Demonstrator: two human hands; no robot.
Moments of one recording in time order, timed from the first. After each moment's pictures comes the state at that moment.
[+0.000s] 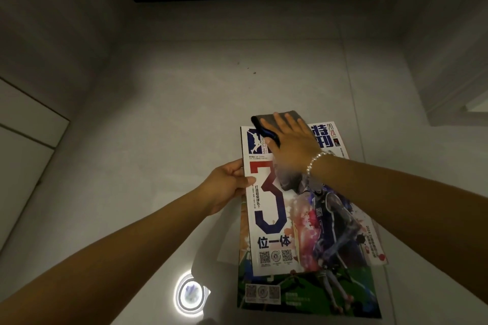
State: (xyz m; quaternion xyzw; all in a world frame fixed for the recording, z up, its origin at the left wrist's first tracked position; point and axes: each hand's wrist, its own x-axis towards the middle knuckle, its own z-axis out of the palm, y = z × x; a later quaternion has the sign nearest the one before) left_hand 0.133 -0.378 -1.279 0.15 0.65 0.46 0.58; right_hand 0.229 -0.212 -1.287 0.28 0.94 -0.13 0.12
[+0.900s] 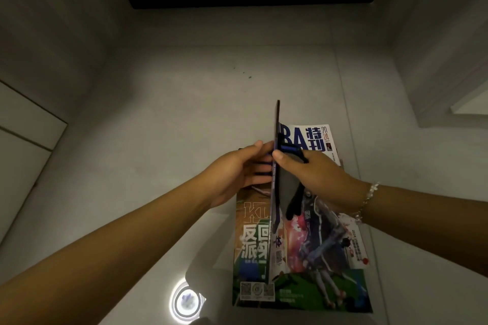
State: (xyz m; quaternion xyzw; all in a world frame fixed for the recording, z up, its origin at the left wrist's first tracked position) left_hand 0.154 -0.359 -1.220 0.20 0.58 0.49 0.62; right_hand 0.295 -0.265 -1.206 0.37 0.69 -0.62 -0.03
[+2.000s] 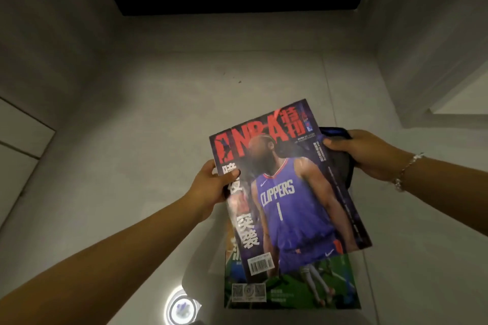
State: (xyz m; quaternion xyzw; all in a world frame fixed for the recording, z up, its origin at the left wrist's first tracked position) left_hand 0.146 -0.379 -1.272 0.09 0.70 0.52 0.48; right_hand 0.347 -0.173 -1.218 0.48 0.59 -0.65 -0.06
